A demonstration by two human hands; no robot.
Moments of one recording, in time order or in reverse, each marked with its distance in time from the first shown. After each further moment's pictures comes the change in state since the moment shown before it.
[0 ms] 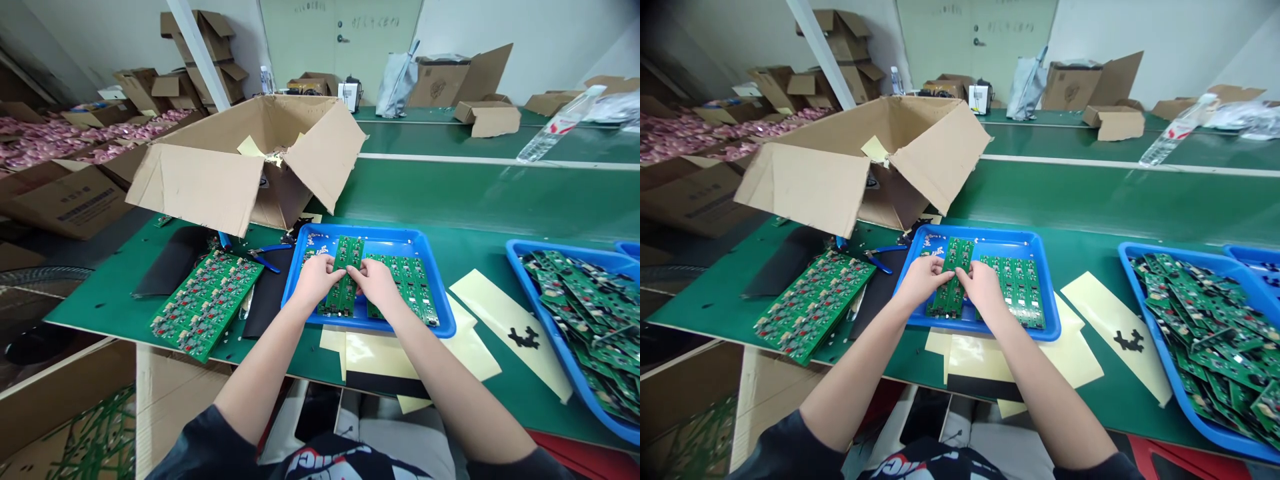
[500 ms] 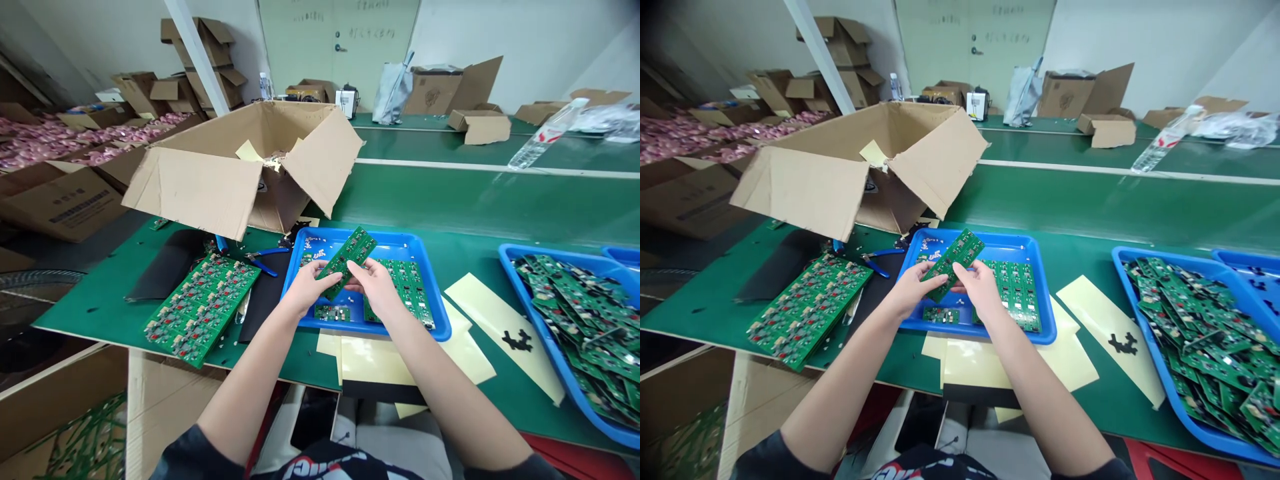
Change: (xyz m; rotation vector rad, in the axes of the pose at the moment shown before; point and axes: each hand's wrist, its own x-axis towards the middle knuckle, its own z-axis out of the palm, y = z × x) left_hand -0.012 -0.012 -0.002 -0.704 -0.108 -0.114; right_hand -0.010 -0.009 0.000 0.931 -0.062 0.105
